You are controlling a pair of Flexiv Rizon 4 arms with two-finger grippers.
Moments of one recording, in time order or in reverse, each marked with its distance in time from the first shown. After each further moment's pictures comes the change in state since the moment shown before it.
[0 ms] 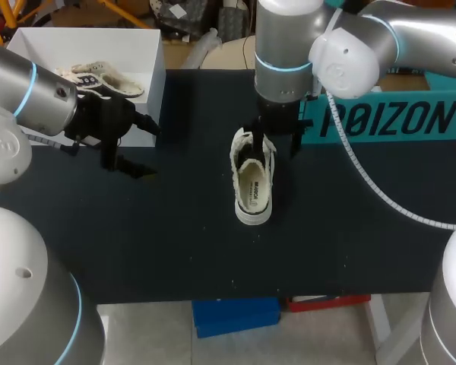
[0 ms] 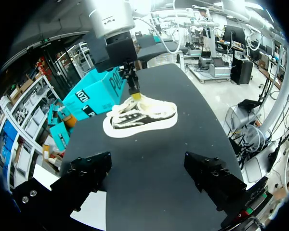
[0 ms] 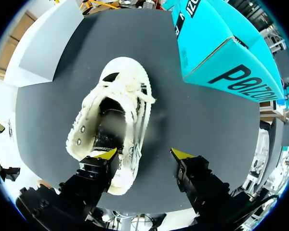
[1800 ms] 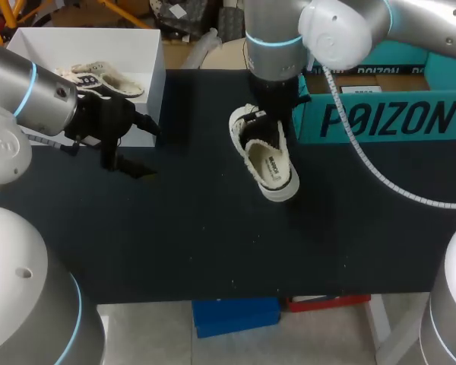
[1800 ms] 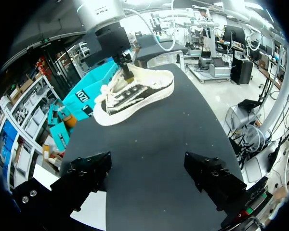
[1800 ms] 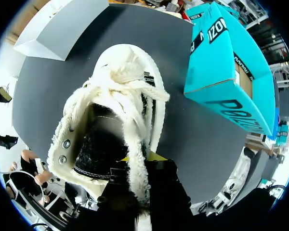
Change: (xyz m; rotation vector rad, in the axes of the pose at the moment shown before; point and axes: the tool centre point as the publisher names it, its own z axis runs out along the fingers) left arm 0.000 0.000 0.000 0.000 0.000 0.000; right arm -0.011 0.011 -0.049 0.043 -0.062 -0.299
